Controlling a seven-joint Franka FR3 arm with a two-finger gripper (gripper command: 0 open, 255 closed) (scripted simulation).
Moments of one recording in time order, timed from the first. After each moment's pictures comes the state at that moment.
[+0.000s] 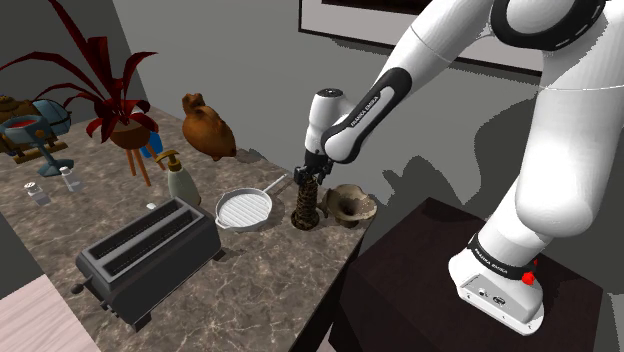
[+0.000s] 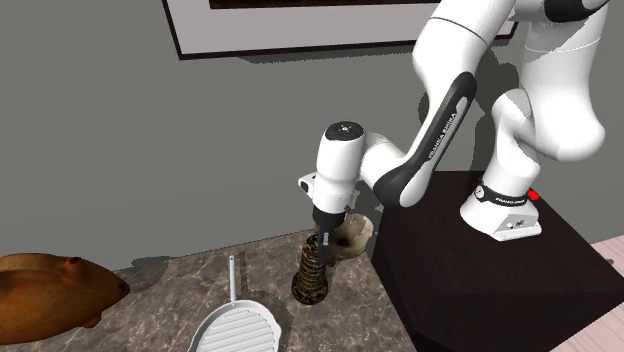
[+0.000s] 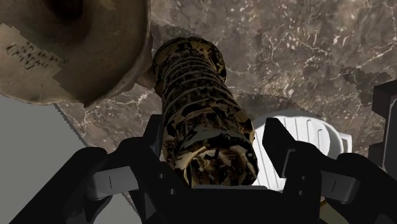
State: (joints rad) arm 0.11 0.33 0.17 -2.32 -0.13 2.74 0.49
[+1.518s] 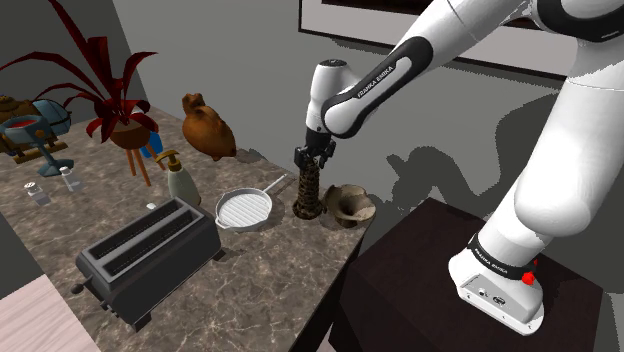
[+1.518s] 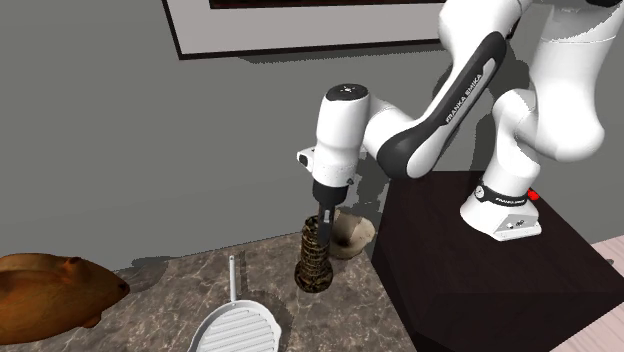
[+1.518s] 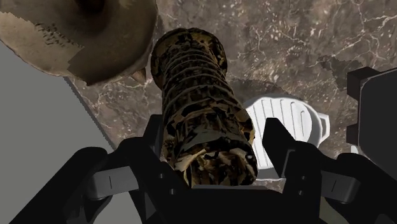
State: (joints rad) arm 0.08 0.17 0.20 -2.31 -0.06 2.58 0.44
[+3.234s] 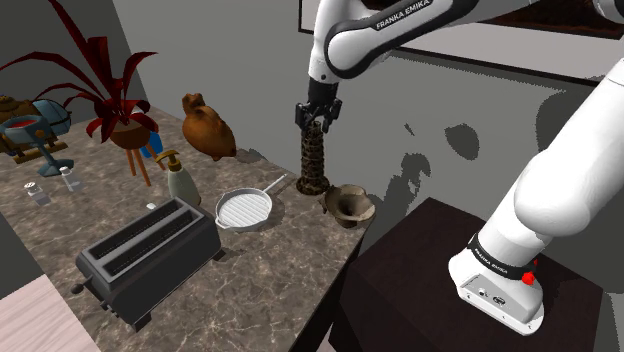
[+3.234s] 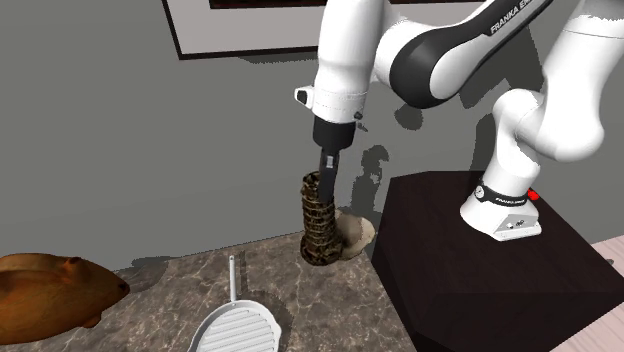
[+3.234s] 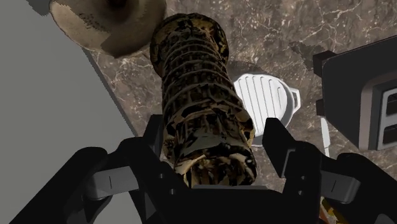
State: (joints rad) arm 0.07 -0.05 0.21 -2.18 0.02 2.24 0.39
